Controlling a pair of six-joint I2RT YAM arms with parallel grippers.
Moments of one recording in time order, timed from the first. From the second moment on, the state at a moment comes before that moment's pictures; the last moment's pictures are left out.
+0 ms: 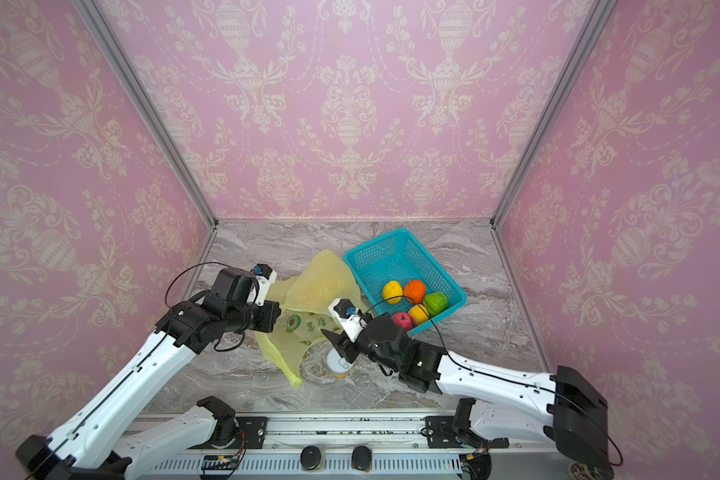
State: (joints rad) left arm -0.46 1.00 1.03 -0.94 0.08 -0.30; right arm 1.12 1.17 0.69 0.20 0.13 0.03
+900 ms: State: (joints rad) left arm -0.44 0.99 1.03 -0.95 0.04 -0.30; right arm 1.14 1.86 1.14 0.13 0.32 0.05
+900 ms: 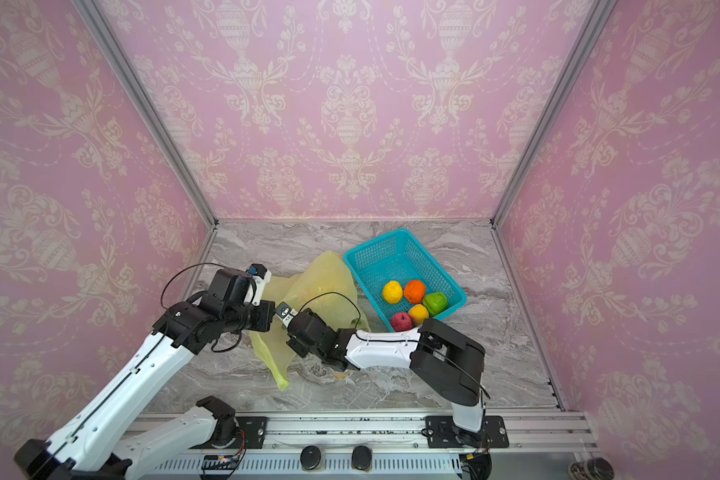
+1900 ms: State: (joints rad) left arm -0.45 0.93 1.03 -0.94 0.06 -0.30; right arm 1.09 1.89 0.81 0.63 0.23 -0.19
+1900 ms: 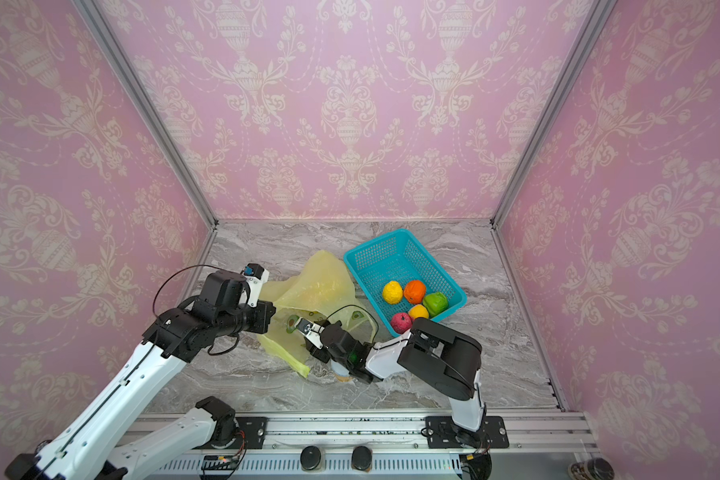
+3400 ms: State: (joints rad) left arm -0.45 0.93 1.02 -0.93 0.07 -0.30; right arm 1.01 1.77 0.95 0.26 0.22 -0.03
